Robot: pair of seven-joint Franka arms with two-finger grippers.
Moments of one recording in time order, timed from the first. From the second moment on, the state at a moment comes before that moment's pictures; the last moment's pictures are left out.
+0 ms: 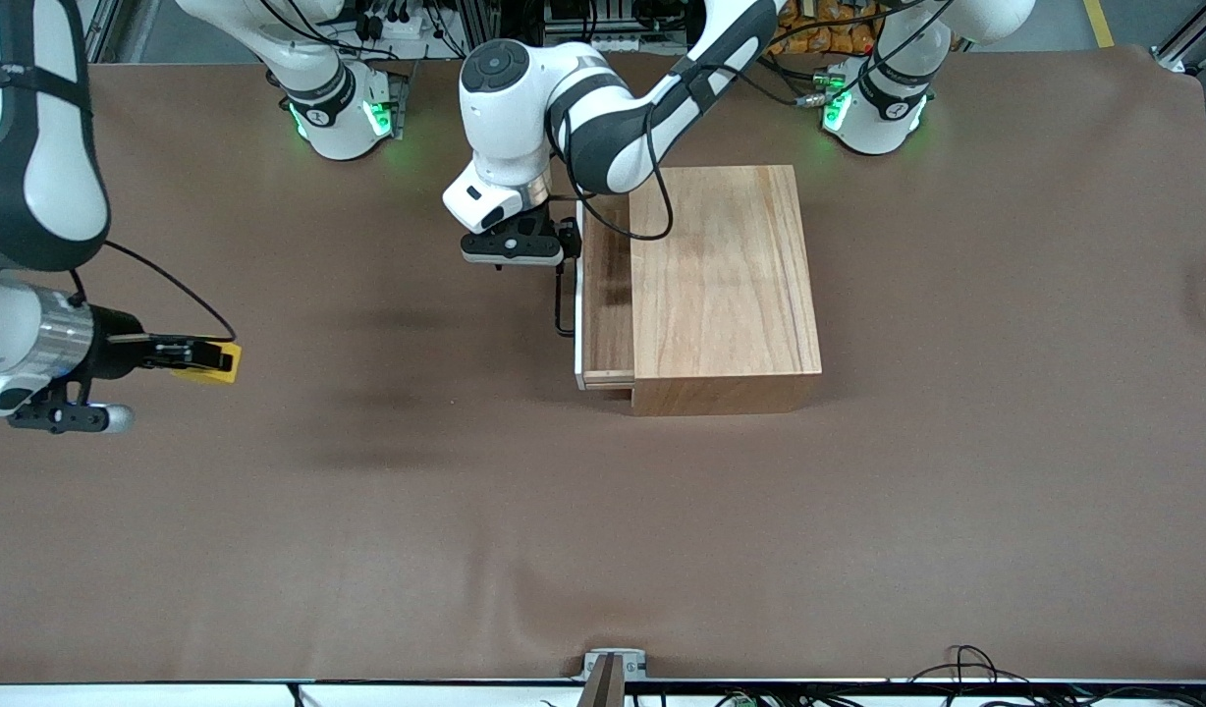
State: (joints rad) left arm -0.94 0.67 -0.12 -1.27 0.18 2.02 -1.06; right arm -0.01 0.28 -0.01 -1.55 0.19 1.65 0.05
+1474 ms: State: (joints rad) left arm -0.38 0.33 -0.11 -1.26 0.08 1.59 -0.40; right arm 0.52 0.27 0.00 -1.59 0.35 1.82 0.42
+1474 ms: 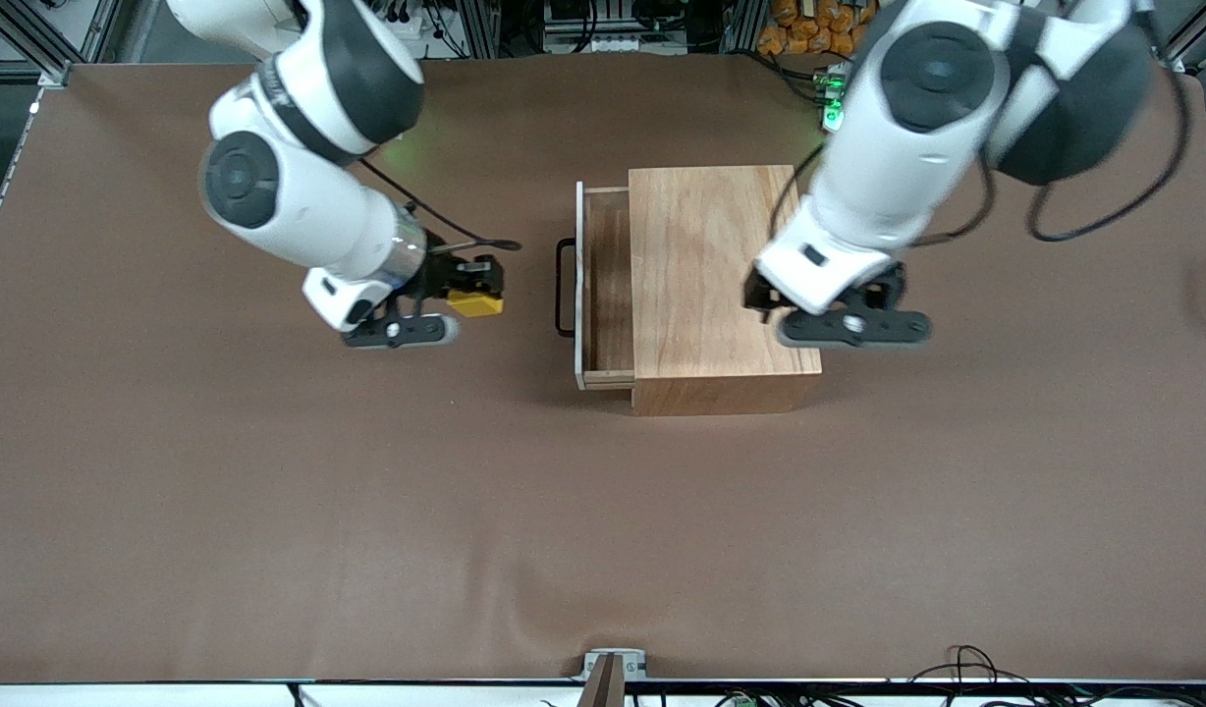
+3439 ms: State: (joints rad) left arm 0.01 -0.06 -0.07 -1.54 -0.01 1.46 0.00; right arm 0.76 0.45 -0.03 -1.57 0.31 2.06 0.65
